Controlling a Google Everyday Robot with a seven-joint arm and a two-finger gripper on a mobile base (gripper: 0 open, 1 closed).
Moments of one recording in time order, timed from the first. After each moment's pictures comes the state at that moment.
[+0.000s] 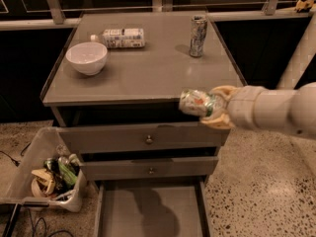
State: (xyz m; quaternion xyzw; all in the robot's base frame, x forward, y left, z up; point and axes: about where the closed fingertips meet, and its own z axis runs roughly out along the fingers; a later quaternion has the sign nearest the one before) arm 0.535 -0.158 0.835 -0.54 0.70 -0.03 0.47
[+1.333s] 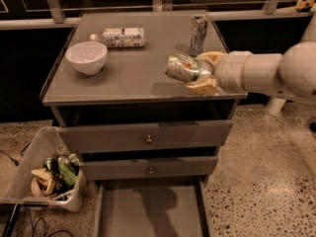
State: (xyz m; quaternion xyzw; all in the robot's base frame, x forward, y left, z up) arm 0.606 -0.132 0.892 -0.53 0.65 0.03 0.54
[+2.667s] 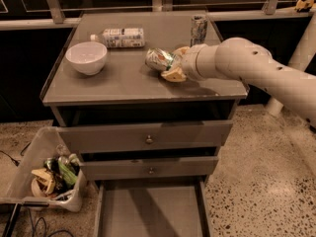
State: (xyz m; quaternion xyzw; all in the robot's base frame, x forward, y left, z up) arm 0.715 -0.076 0.848 -0.50 0.70 0.00 0.51
